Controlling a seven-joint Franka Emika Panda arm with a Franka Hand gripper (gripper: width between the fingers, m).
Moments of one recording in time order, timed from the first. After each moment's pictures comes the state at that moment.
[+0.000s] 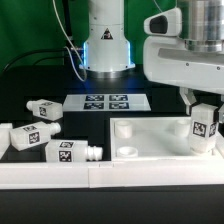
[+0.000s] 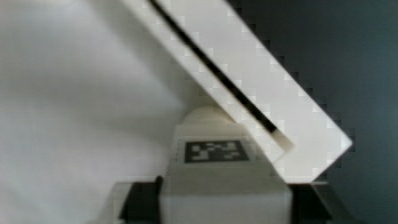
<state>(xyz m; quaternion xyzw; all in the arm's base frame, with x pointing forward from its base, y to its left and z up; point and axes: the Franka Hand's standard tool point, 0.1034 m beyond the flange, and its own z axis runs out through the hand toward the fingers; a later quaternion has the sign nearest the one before) 0.636 0.113 0.081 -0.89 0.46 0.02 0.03</state>
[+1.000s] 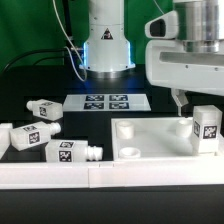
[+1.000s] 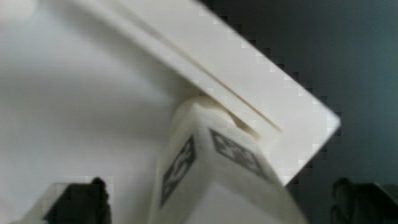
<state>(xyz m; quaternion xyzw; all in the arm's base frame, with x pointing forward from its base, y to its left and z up) 0.638 0.118 0.077 -0.94 0.33 -0.02 0.04</state>
